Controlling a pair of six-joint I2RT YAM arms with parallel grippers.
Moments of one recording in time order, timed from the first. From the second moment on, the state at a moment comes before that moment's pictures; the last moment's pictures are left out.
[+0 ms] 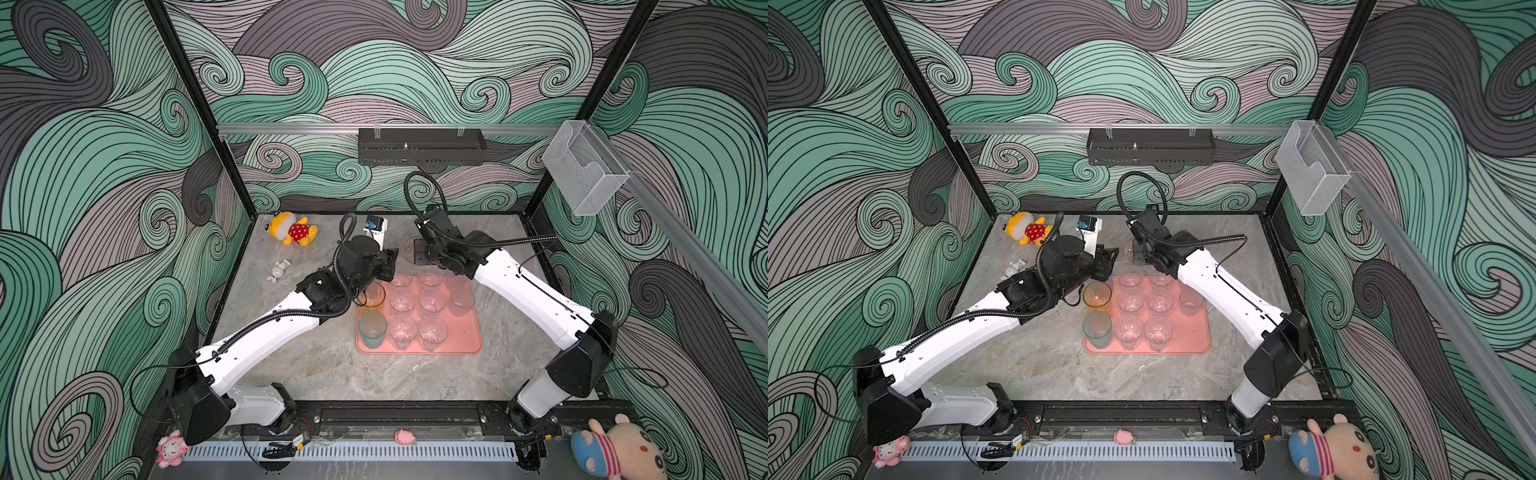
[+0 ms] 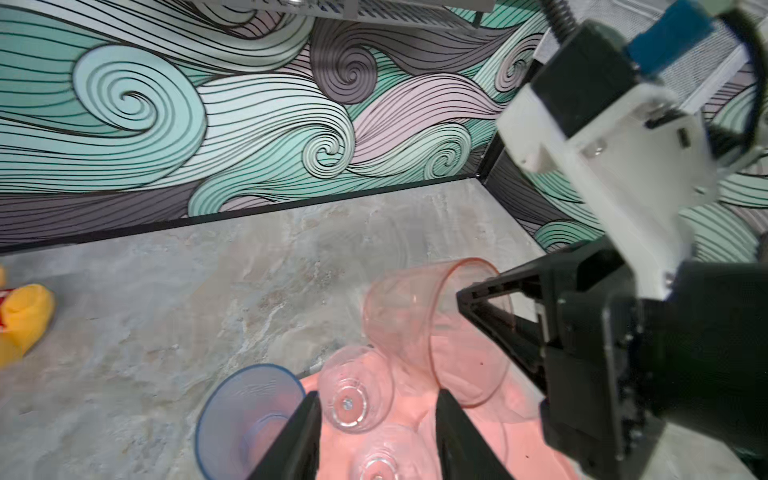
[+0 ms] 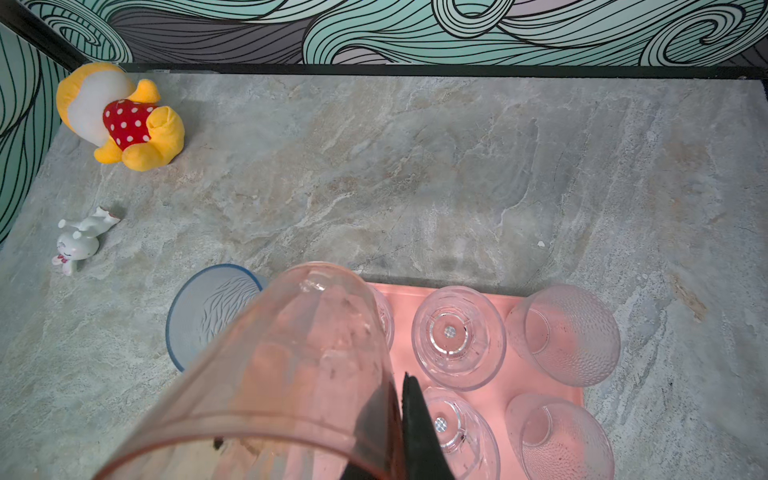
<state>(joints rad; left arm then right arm) -0.80 1.29 1.19 -0.29 -0.31 -0.30 0.70 1.63 1.63 -0.88 0.32 0.47</state>
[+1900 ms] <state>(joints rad) -0.54 0.93 0.80 -0.43 -0.36 -0.37 0.43 1.33 0.83 -0.97 0.10 0.50</state>
